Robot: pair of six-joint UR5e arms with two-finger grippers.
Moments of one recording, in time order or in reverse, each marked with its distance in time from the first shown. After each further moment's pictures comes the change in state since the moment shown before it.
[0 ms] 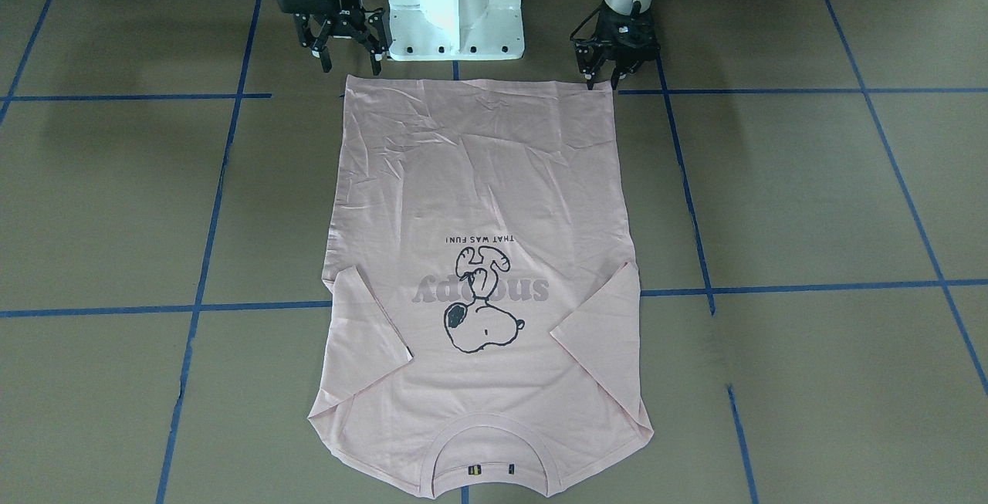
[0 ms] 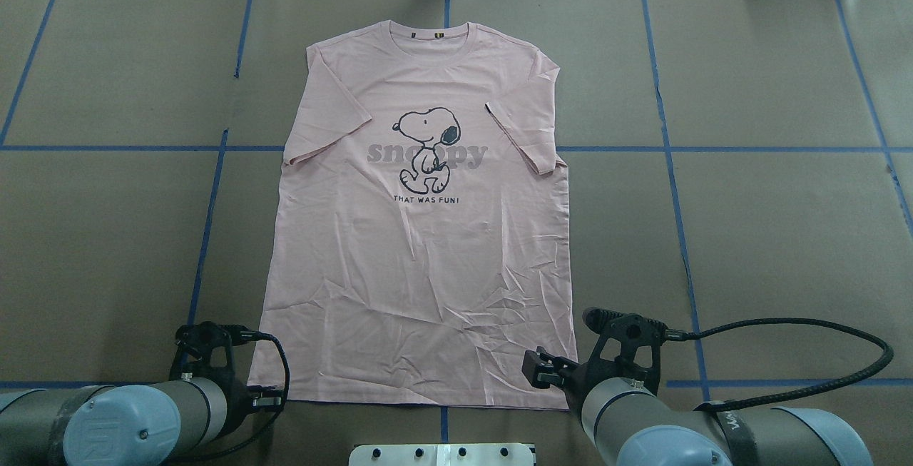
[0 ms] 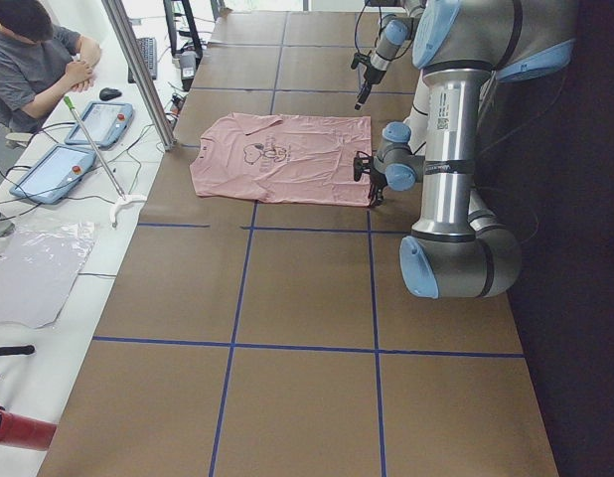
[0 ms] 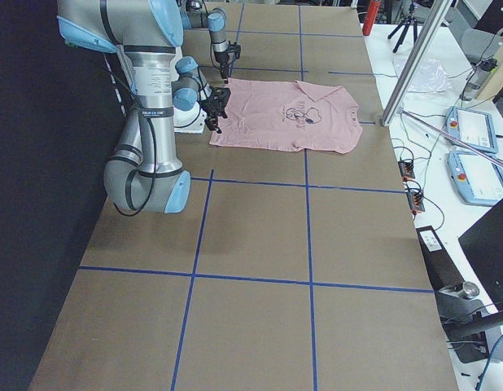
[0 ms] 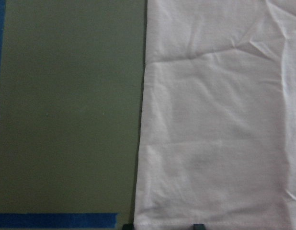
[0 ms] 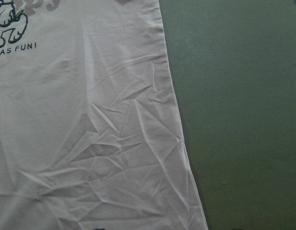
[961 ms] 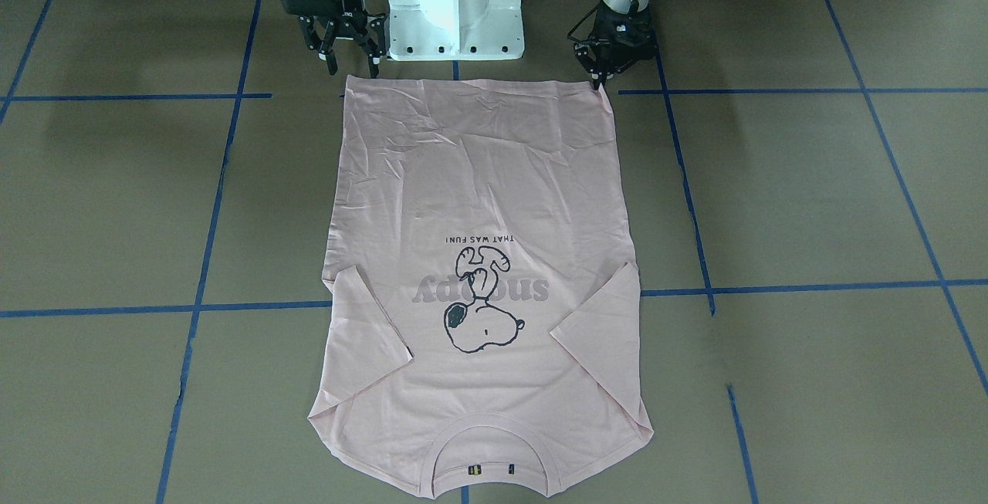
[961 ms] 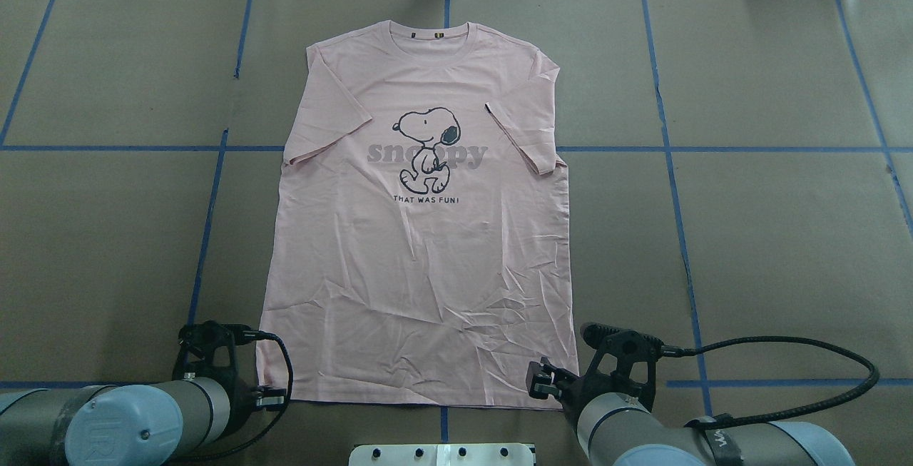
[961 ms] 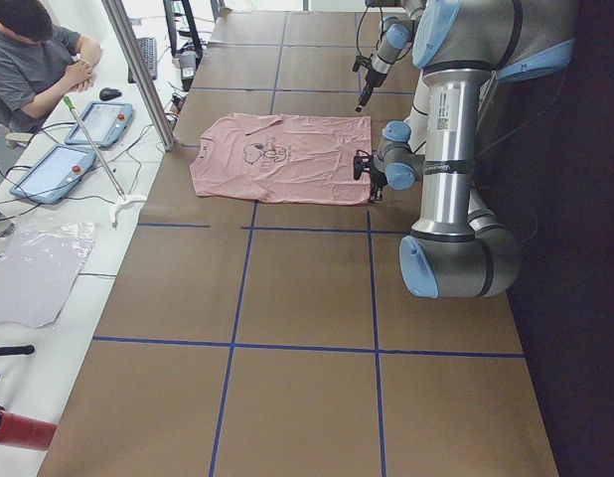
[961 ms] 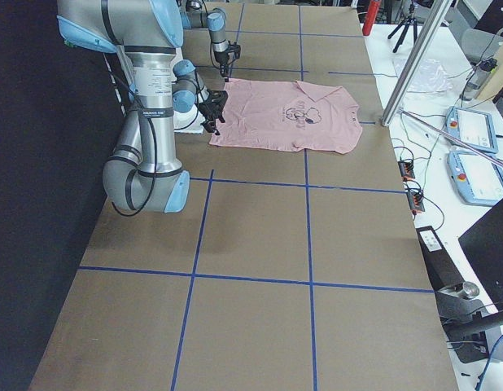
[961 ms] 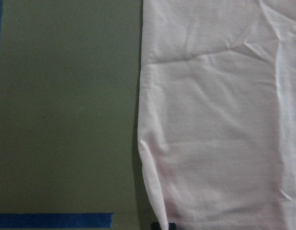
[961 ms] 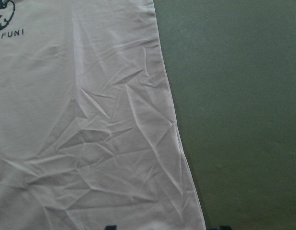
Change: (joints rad) left arm 0.000 -0.010 -0.003 0.001 0.000 0.002; right arm -0.048 -0.004 -0.032 0.000 -0.035 0.061
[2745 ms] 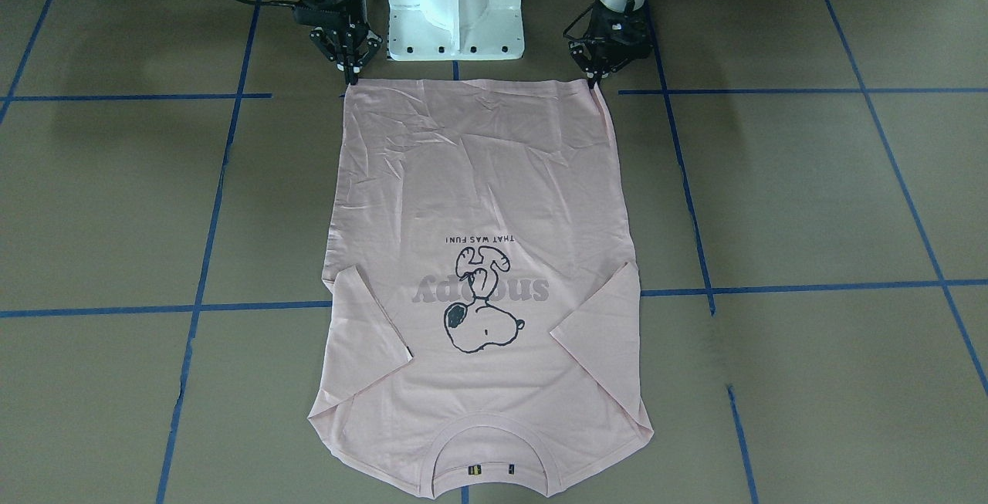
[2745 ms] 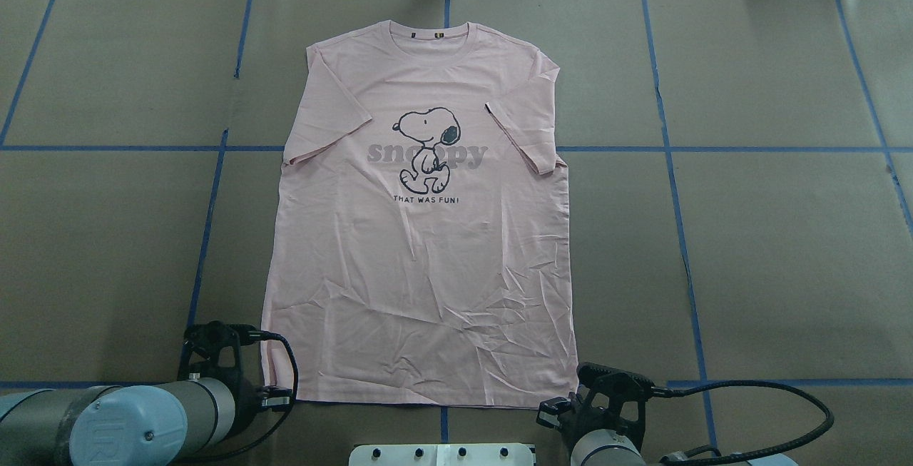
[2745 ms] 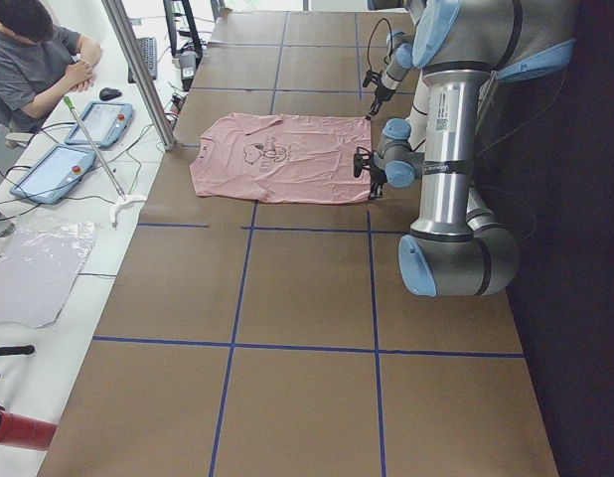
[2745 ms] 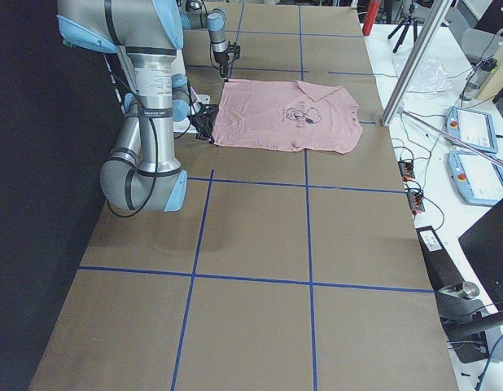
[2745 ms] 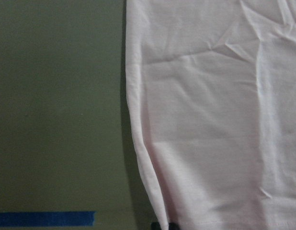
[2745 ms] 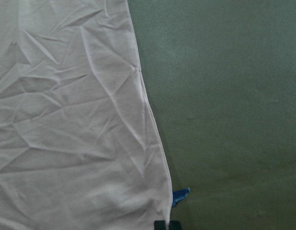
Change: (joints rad) left arm 0.001 -0.013 0.000 0.000 0.002 -0.002; right arm -0.061 -0.001 -0.102 -0.003 -0.020 0.077
